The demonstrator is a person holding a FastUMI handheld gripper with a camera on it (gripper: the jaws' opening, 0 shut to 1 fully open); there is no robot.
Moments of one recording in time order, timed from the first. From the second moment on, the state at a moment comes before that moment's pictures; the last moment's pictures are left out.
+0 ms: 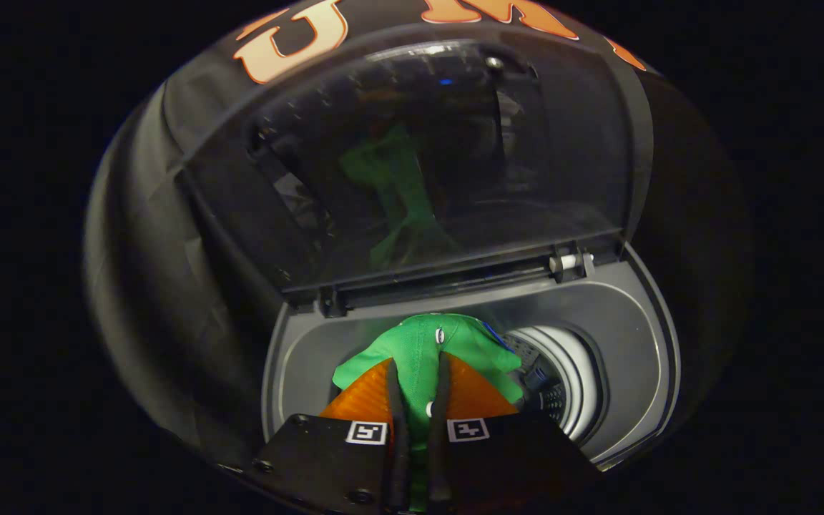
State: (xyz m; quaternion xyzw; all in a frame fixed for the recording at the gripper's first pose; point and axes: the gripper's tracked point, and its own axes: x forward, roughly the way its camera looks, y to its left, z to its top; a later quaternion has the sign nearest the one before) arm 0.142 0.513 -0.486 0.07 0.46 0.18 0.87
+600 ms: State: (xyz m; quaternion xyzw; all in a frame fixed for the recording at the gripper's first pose) arm 0.126 0.511 -0.554 0.07 0.59 0.13 0.79
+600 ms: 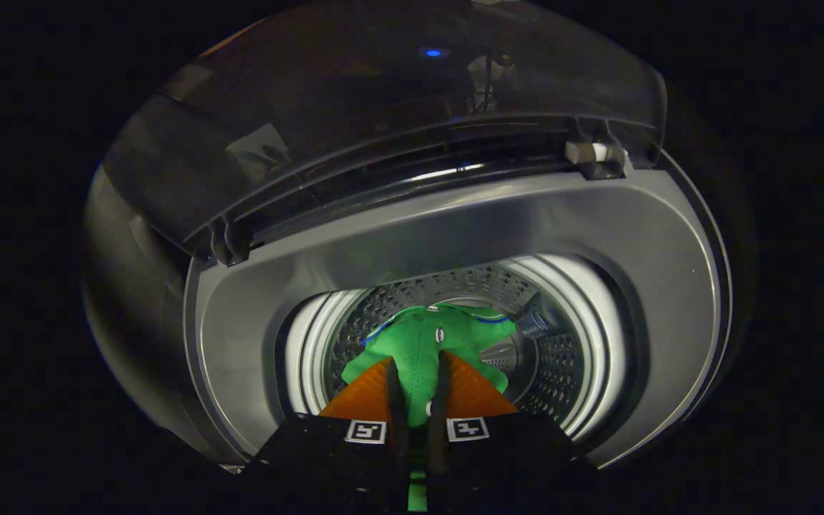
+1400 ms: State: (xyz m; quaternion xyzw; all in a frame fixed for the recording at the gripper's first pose) arm 0.118 0.500 -0.560 0.06 0.60 0.11 0.79
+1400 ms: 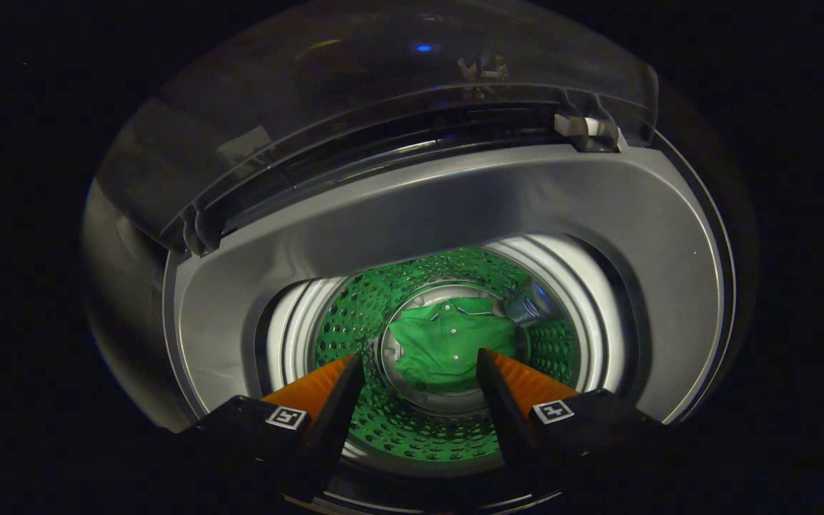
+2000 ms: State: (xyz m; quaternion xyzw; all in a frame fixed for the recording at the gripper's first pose) arm 0.102 0.499 -0.481 0.06 0.51 0.14 0.85
